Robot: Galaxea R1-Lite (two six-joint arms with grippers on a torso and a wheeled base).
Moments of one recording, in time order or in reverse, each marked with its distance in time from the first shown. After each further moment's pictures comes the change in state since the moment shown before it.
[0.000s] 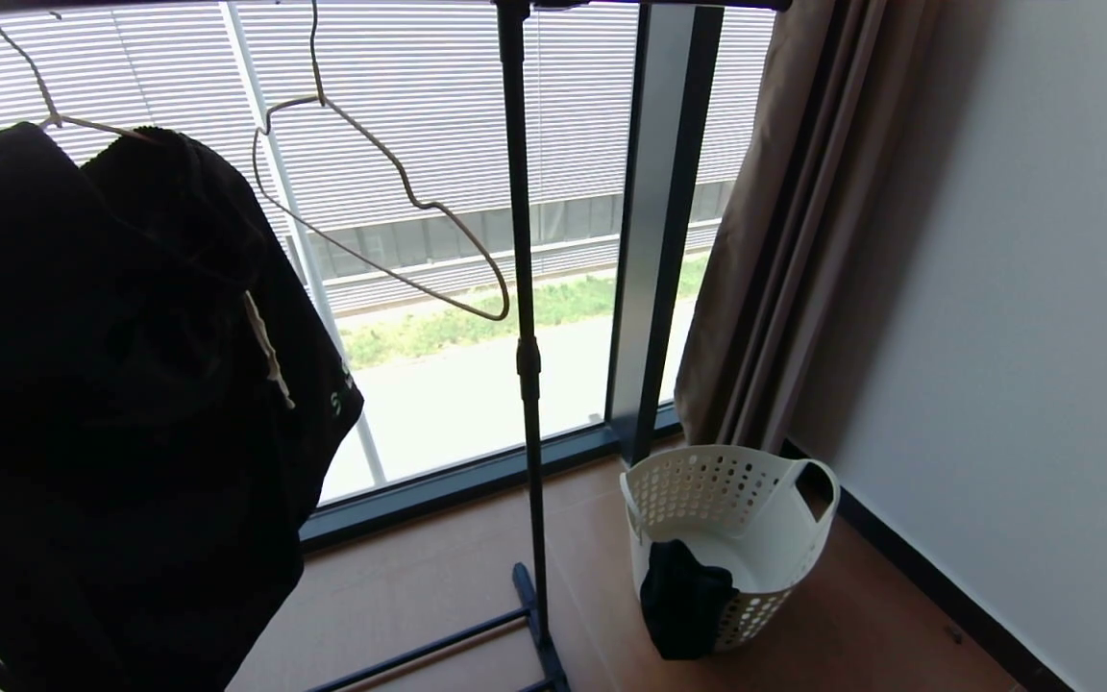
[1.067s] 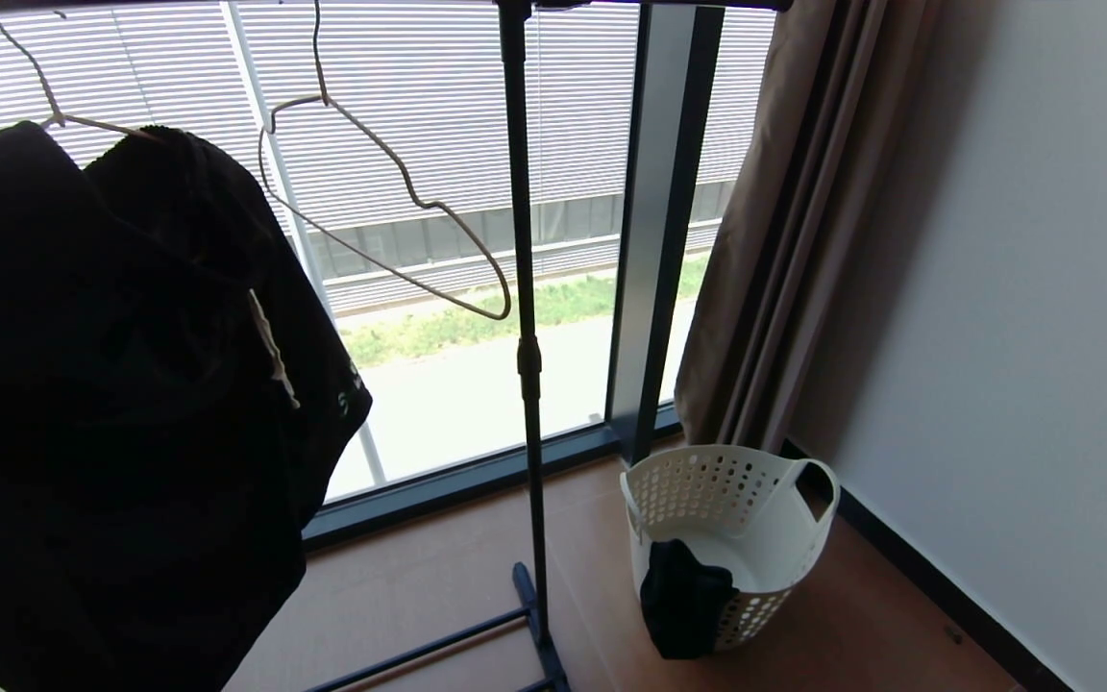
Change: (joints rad) left arm 0.104 -0.086 0.007 -0.025 -0.077 0.055; right arm 0.000 0.000 -0.001 0.000 -0.002 -0.014
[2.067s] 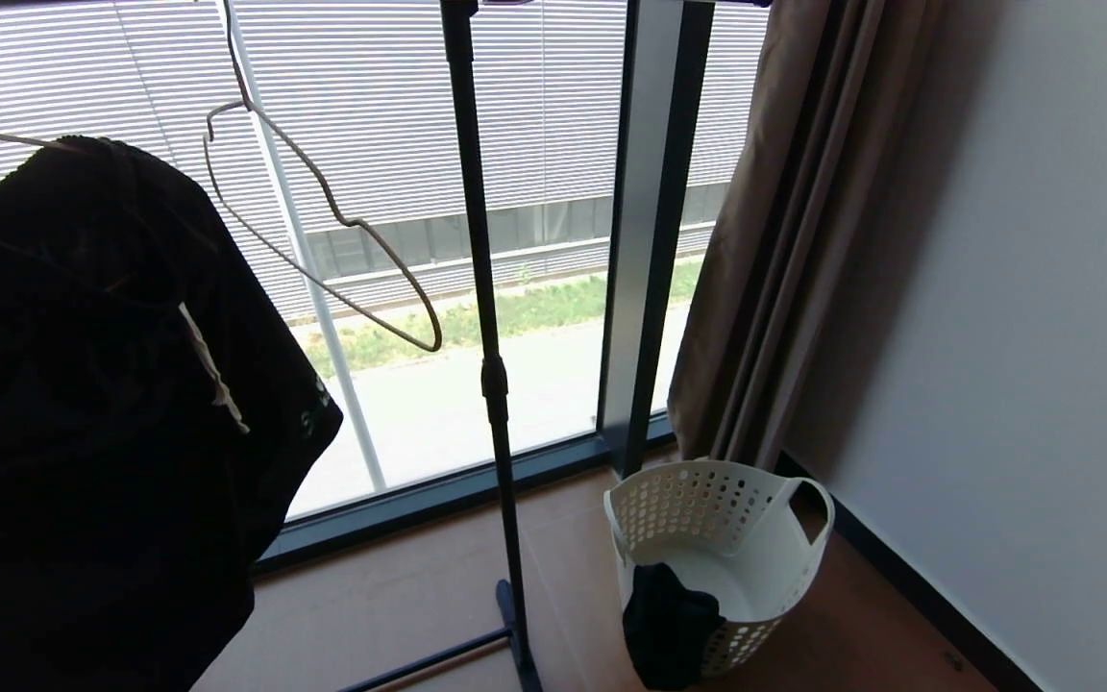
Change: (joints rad) left arm 0.000 -0.005 0.001 -0.001 0.000 0.000; right arm 0.000 0.000 0.000 -0.003 0.005 0.004
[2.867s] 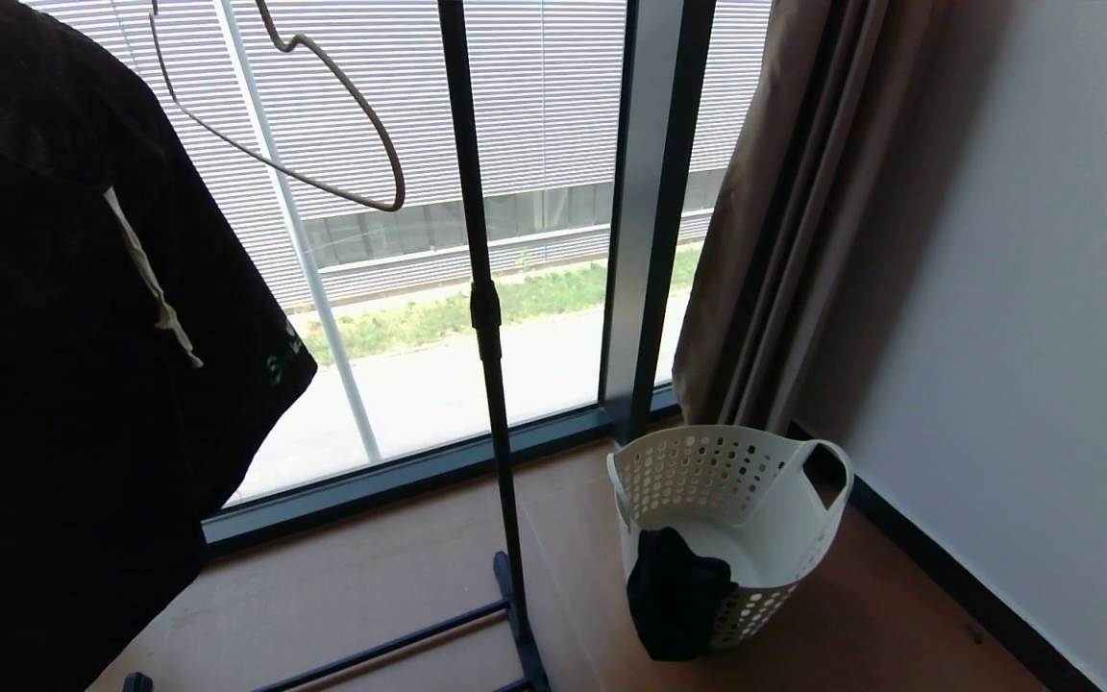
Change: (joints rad) left arm 0.000 0.000 0.000 0.002 -0.011 -0.001; right arm 0.001 0.000 0.001 0.003 -0.001 0.000
